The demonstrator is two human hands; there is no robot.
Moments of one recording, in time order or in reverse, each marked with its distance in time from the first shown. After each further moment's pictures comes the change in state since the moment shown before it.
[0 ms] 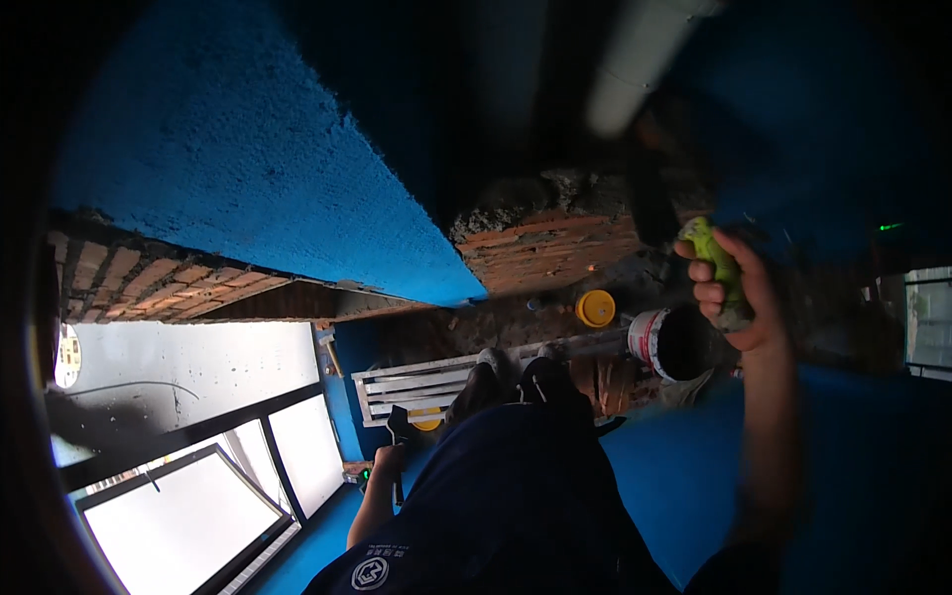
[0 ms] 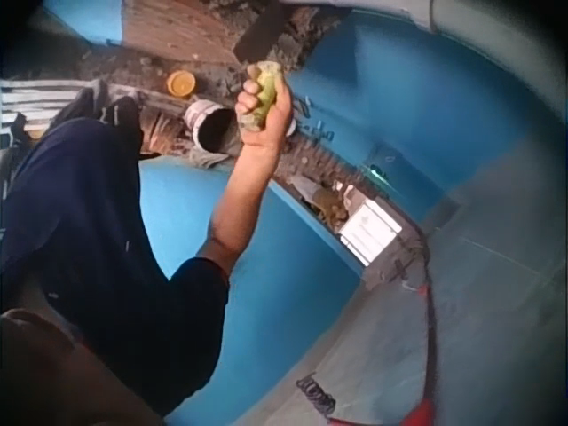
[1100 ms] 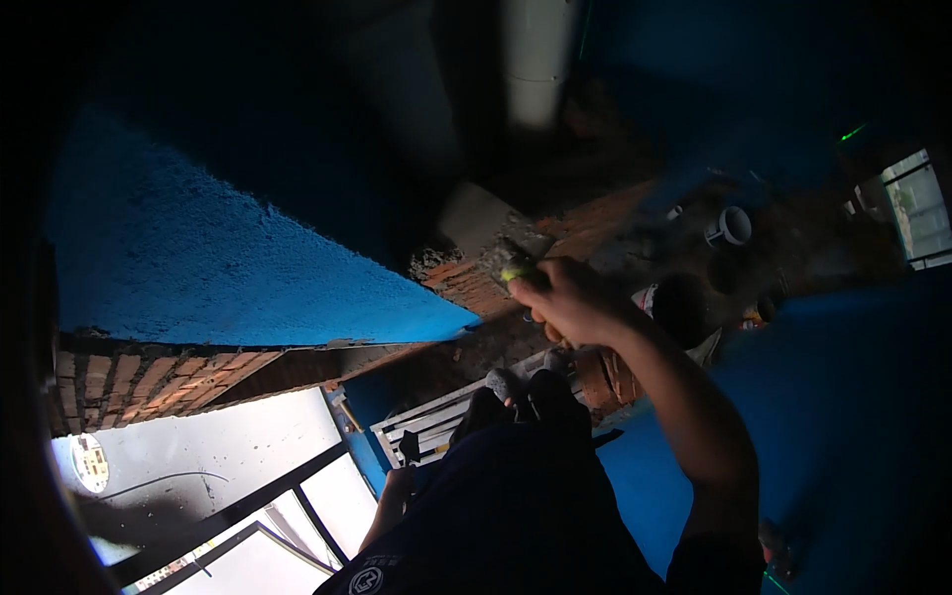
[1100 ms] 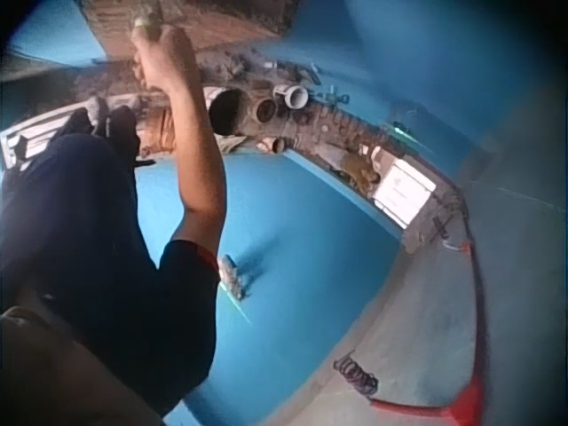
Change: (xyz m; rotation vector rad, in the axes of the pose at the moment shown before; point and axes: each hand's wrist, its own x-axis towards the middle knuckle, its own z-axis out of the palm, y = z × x) left_hand 0.035 0.020 -0.054 -0.252 0.001 0.029; right_hand 0.070 0.092 0.060 -1.007 0.102 -0.098
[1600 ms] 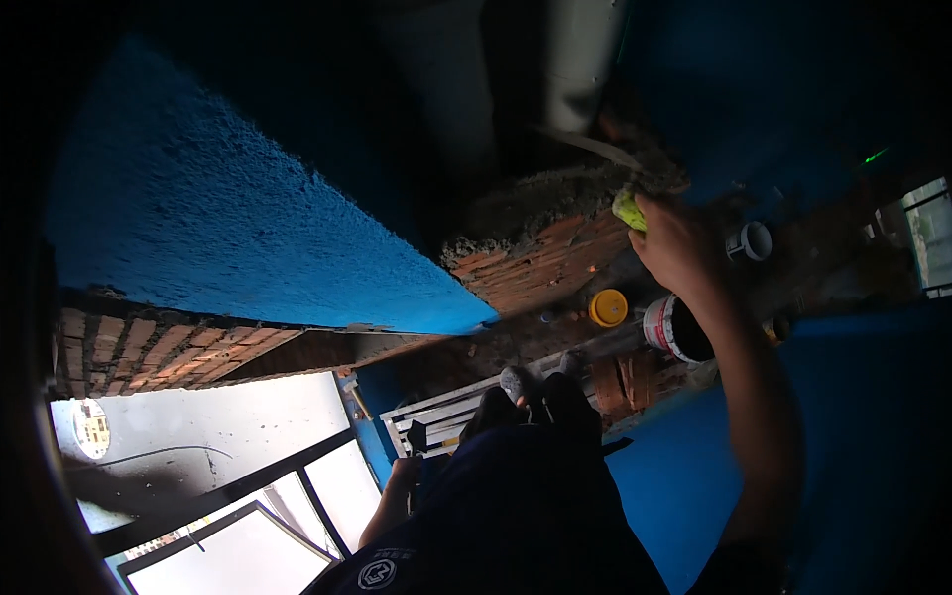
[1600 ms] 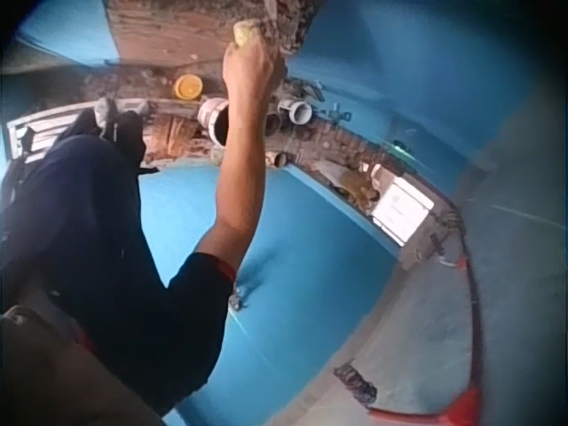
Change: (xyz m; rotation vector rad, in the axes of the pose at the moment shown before) left_hand 0.003 0.001 -0.007 0.089 0.034 -0.132; right_hand -0.008 -0.003 -0.063 -0.877 0.636 -0.053
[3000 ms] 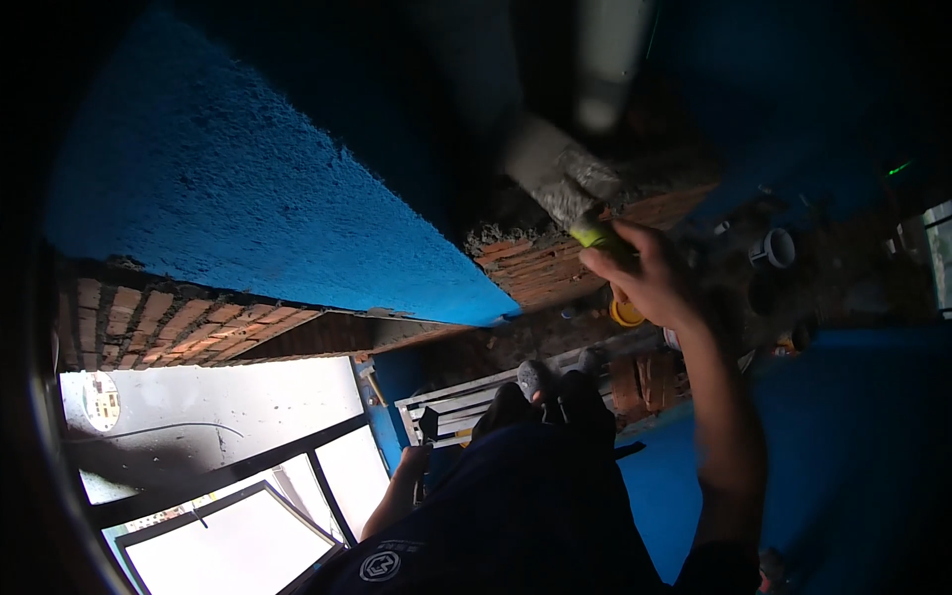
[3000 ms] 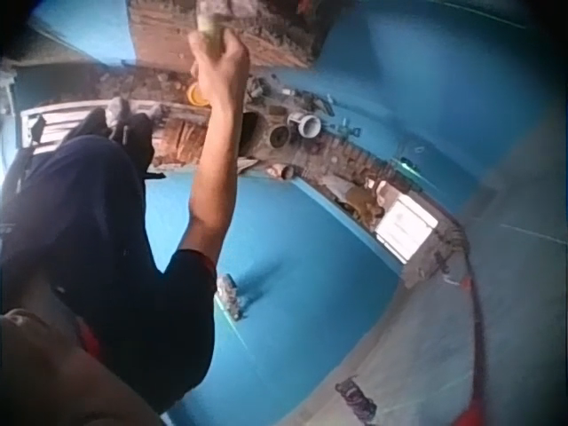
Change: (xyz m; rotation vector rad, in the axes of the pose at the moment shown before) left_hand -0.038 0.022 0.006 -0.037 0.116 0.256; right_hand -0.029 -0.036 0.027 0.880 -0.308 0.081
